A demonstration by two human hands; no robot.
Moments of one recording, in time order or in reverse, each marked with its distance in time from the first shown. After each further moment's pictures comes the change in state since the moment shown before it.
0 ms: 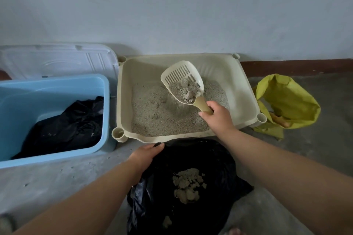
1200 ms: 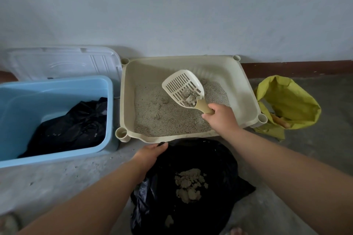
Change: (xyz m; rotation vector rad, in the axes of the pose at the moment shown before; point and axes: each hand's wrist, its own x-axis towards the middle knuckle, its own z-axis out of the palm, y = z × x) left_hand -0.003 0.003 0.005 0.015 -0.005 0.015; right_hand -0.001 -0.010 -0.013 -0.247 -0.026 -0.031
